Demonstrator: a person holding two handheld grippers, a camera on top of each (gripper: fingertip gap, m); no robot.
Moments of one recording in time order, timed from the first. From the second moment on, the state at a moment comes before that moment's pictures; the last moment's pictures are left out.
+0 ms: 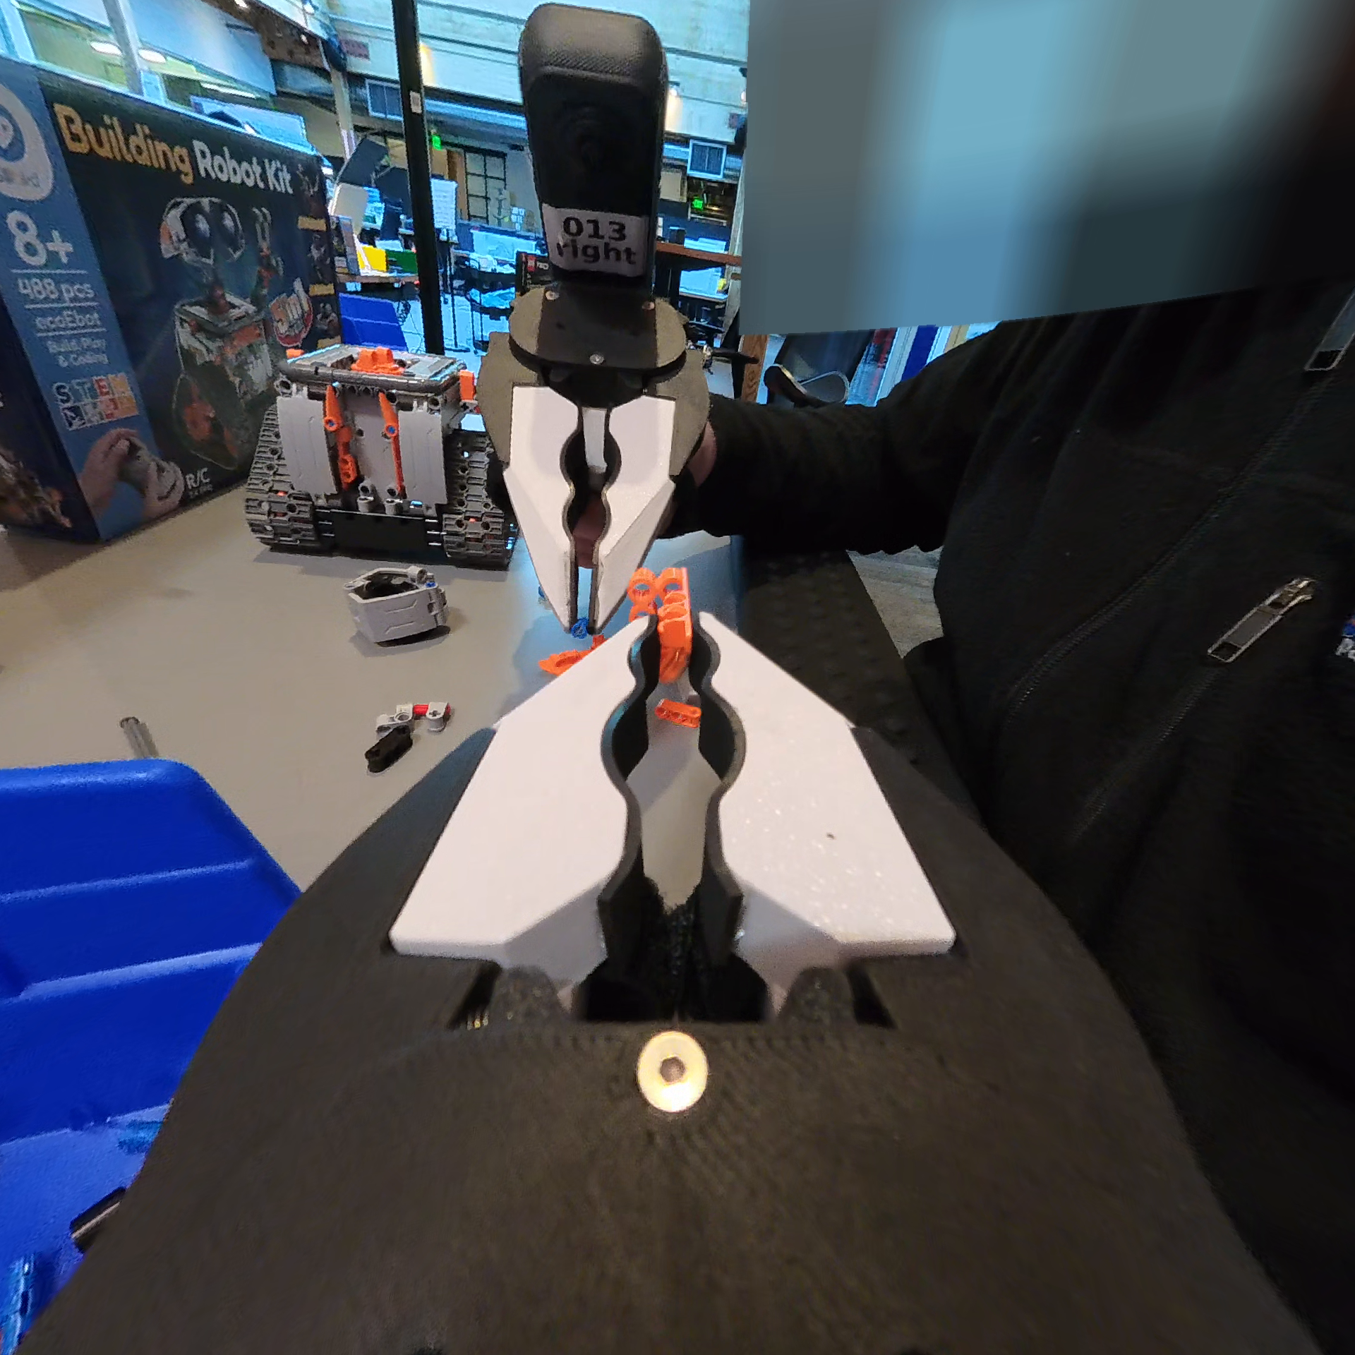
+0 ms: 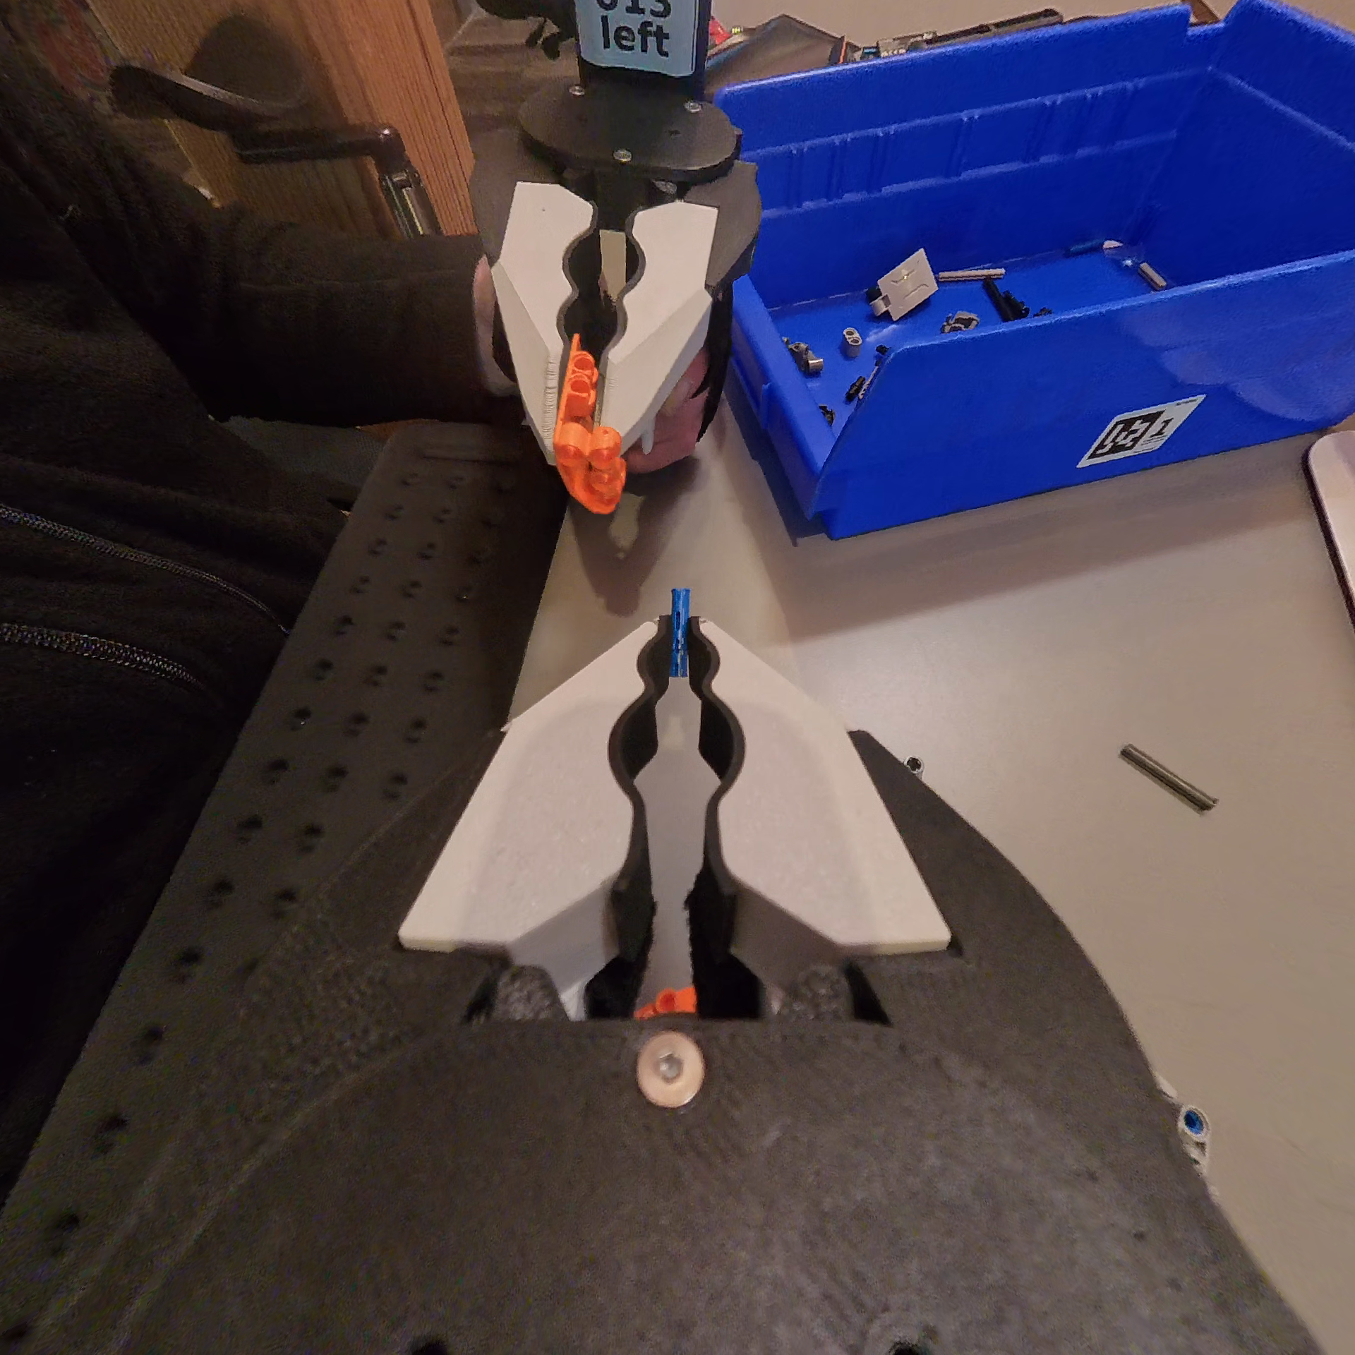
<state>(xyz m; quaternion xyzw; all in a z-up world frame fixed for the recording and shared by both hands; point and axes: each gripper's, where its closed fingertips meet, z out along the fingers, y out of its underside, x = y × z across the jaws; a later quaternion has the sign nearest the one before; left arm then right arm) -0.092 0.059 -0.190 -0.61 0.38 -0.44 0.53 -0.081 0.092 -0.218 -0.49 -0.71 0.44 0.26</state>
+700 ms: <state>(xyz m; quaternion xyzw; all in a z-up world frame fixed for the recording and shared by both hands) -0.090 0.072 -0.211 -0.66 0.39 -0.37 0.53 -0.081 0.096 -0.222 -0.49 -0.71 0.43 0.26</state>
